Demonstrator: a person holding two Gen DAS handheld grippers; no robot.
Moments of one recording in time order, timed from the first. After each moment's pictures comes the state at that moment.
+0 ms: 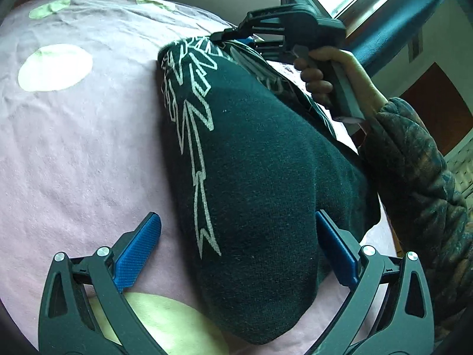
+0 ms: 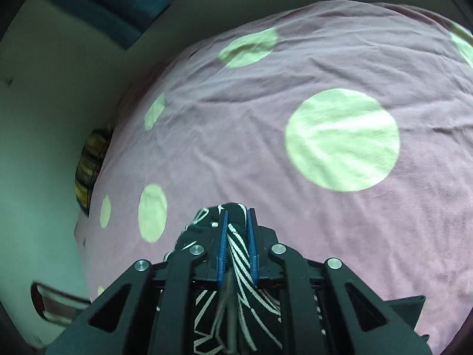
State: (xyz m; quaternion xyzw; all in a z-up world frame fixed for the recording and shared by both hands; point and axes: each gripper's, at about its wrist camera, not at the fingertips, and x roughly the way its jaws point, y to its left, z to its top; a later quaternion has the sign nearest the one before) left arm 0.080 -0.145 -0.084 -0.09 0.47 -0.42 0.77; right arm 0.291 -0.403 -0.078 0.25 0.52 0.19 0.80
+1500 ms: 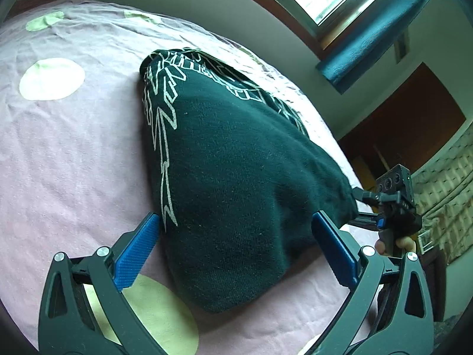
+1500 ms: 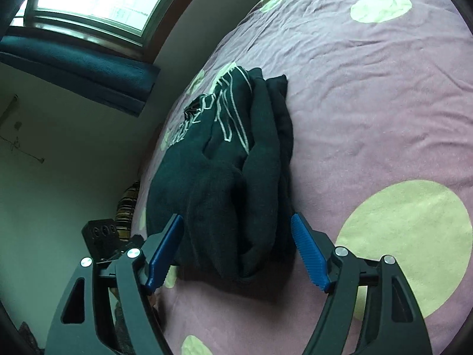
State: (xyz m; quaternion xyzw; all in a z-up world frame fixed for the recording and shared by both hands) left arm 0.056 -0.136 -0.069 -0.10 0.46 -0.43 0.77; right arm -0.071 -0.496 -0.110 0.44 0.39 0.09 0.81
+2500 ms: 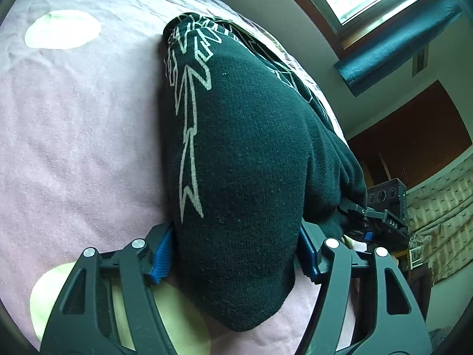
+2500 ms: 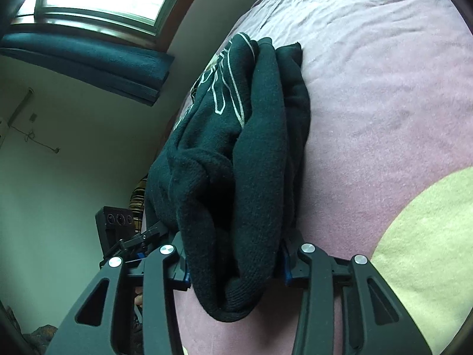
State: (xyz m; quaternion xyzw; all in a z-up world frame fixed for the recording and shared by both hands) left arm 0.063 -0.131 -0.103 -0.14 0.51 -0.41 0.75; right arm -0.045 -0.479 -0.153 0.45 0.36 0.16 0.80
